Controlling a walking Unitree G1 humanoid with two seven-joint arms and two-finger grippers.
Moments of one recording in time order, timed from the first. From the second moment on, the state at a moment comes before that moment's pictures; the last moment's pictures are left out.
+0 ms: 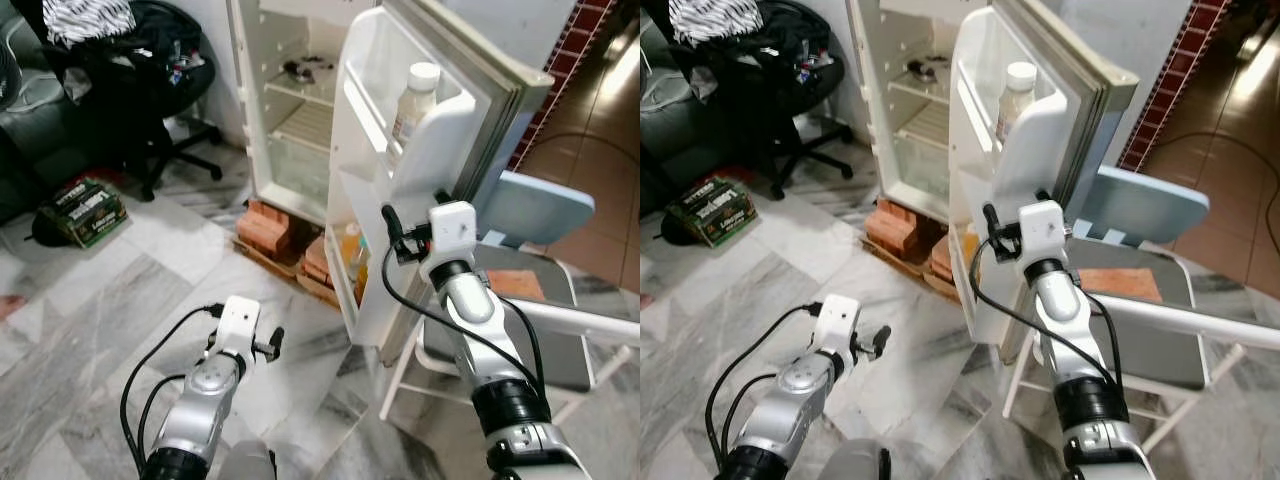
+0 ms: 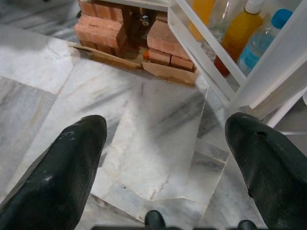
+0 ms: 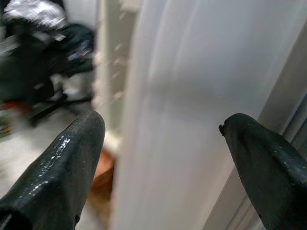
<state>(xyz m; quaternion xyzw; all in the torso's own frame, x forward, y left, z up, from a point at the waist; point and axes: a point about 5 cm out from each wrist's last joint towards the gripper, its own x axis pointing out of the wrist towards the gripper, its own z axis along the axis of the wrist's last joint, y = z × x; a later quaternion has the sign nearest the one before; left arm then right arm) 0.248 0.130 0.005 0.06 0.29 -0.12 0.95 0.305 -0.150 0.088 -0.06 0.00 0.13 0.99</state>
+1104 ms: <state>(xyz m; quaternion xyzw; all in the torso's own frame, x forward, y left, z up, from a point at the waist) 0.245 0.135 0.002 0.08 0.31 -0.13 0.94 0.299 -0.217 0.087 -0.11 0.08 0.06 0.99</state>
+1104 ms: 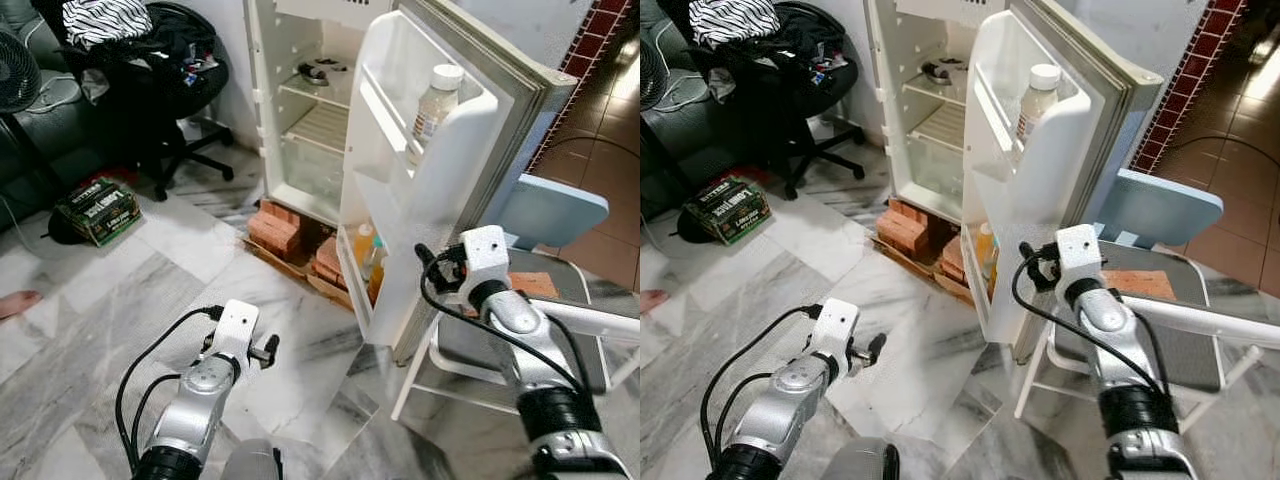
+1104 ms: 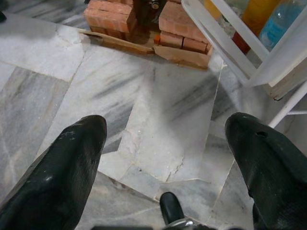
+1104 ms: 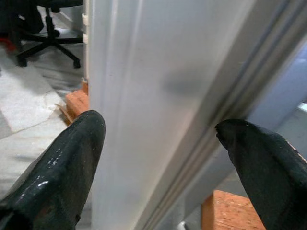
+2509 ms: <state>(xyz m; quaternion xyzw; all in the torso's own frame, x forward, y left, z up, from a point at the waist) 0.240 0.126 0.000 0.08 0.32 -0.16 0.93 0.341 -0.154 0.189 0.13 -0.05 0.27 0.95</state>
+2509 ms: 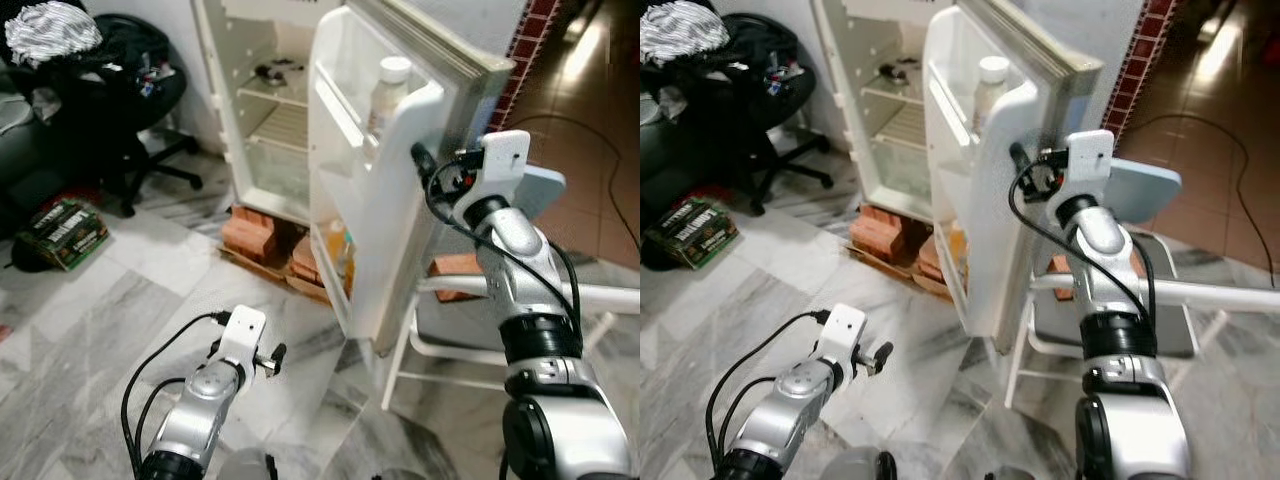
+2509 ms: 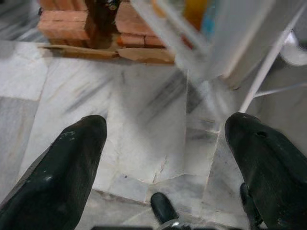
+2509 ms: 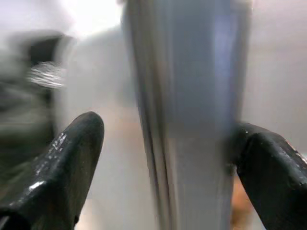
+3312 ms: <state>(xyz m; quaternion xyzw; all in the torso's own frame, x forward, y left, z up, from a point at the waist) 0.243 0.128 0.001 0.09 0.32 -0.15 0.93 0.304 -0.154 0.110 -0.04 0.07 0.21 0.97</state>
